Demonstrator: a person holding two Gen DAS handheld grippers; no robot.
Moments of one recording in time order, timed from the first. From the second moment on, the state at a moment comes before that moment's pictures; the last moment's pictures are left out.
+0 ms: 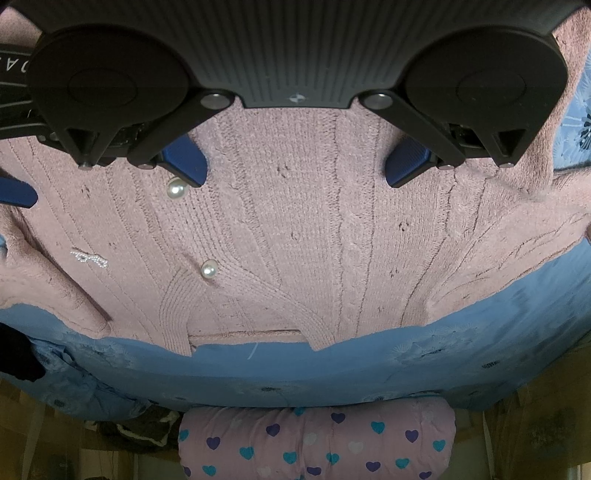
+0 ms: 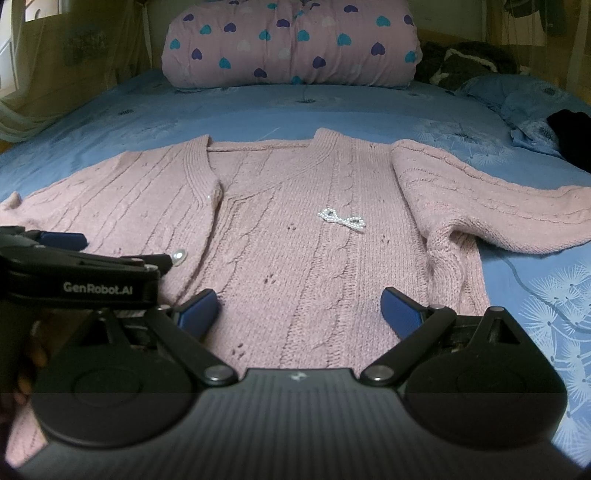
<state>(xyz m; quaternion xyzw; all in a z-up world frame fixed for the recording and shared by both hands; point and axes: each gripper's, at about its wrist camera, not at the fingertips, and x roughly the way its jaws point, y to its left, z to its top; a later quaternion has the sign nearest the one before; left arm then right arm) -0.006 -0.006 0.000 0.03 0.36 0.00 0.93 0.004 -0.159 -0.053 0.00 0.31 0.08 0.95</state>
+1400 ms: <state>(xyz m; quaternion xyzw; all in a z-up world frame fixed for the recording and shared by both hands) -0.008 -0.006 0.000 0.03 0.36 0.00 0.93 0.005 -0.164 -0.053 0.01 0.31 0.08 0.95</state>
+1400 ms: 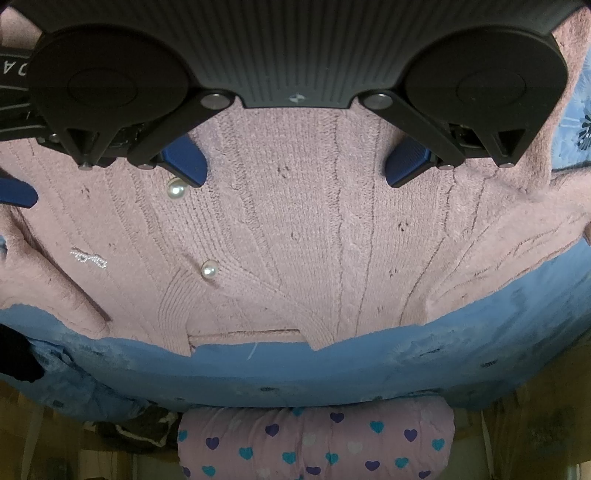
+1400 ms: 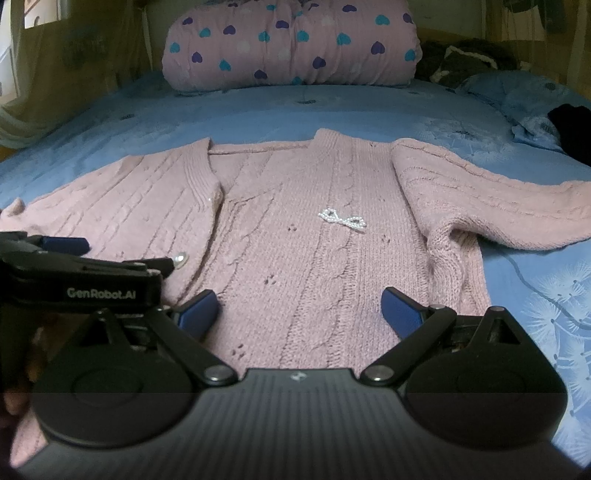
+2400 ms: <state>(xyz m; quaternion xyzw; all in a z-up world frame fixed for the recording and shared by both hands) 0.006 -0.017 0.071 0.02 0.35 -0.05 0.94 0.050 -0.341 -0.002 0.10 0.25 -0.11 0.96</state>
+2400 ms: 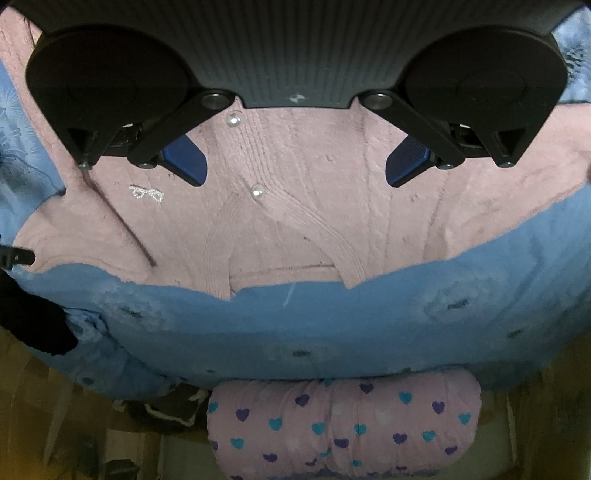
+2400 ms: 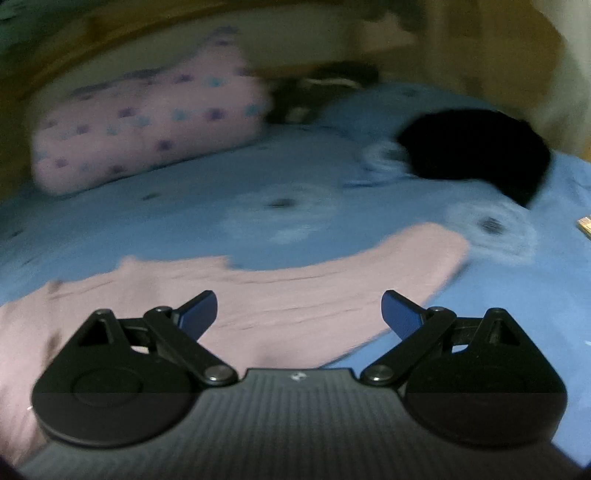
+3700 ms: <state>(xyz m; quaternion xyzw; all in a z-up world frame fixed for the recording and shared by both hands) 0.010 -0.004 0.023 -0.02 0.38 -0.05 0.92 0.087 -0.441 -0.052 0.33 0.20 -0.16 0.91</state>
